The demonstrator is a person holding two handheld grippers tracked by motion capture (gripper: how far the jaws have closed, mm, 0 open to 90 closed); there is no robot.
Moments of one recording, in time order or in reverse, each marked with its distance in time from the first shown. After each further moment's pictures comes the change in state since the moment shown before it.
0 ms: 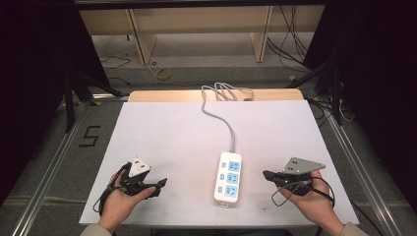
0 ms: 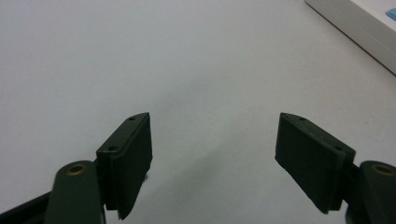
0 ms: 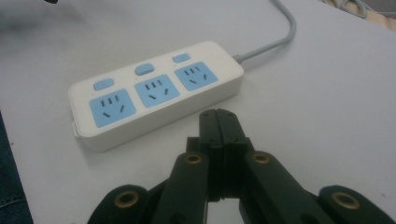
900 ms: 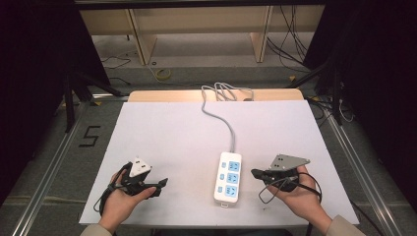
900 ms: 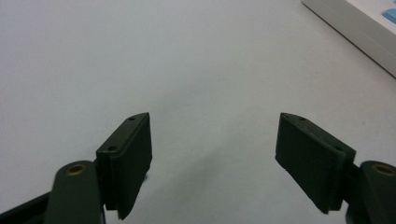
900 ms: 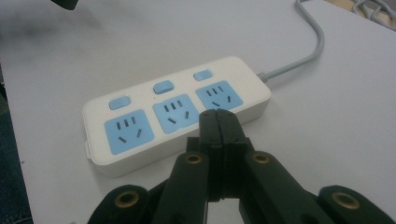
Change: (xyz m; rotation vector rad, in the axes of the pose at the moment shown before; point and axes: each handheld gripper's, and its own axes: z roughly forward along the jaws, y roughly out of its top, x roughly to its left) left arm -0.001 0.001 0.001 0.001 -0.006 0.006; right arm 0.011 0.019 0.022 0.008 0.046 -0.036
